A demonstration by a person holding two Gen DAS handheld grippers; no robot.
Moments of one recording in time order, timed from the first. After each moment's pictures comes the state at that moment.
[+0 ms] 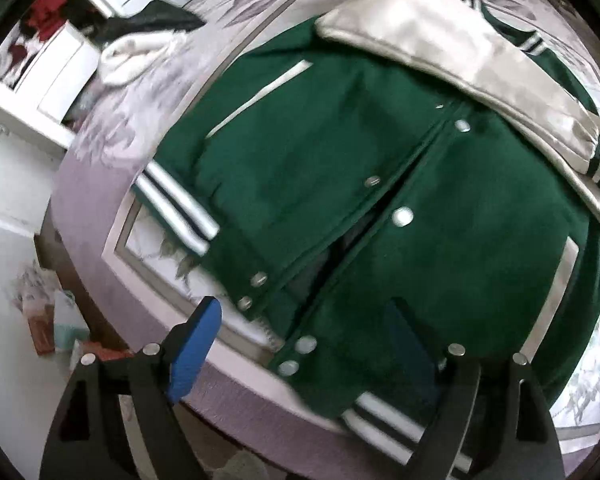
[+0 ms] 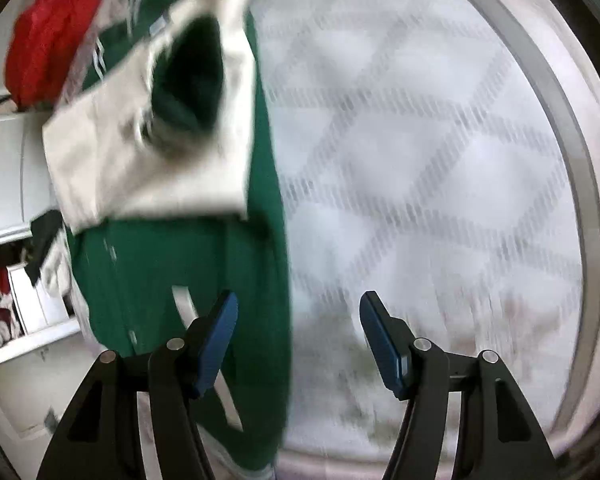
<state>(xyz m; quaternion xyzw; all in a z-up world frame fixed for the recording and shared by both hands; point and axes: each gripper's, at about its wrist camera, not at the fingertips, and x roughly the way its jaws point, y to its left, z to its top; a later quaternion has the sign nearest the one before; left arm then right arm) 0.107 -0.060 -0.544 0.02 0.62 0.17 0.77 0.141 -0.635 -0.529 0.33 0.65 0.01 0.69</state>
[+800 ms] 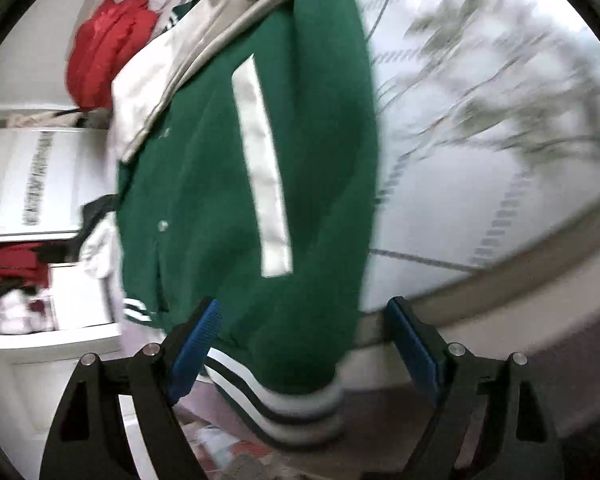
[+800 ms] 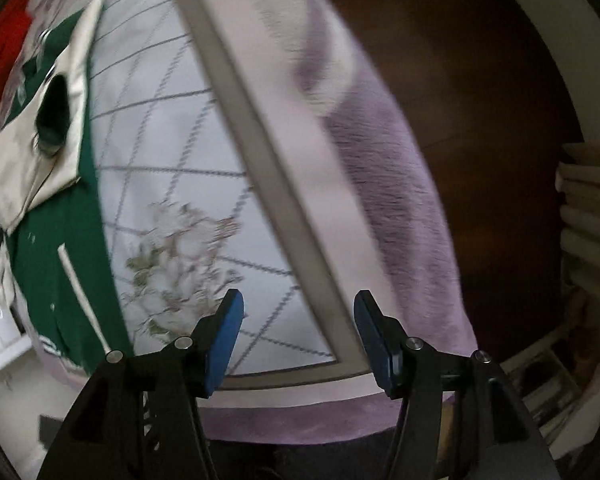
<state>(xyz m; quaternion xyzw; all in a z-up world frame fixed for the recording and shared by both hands) 0.014 -0.302 -0.651 0.44 0.57 0.05 0.69 -0.013 -0.818 -0.486 0.28 0.71 -0.12 0.63</state>
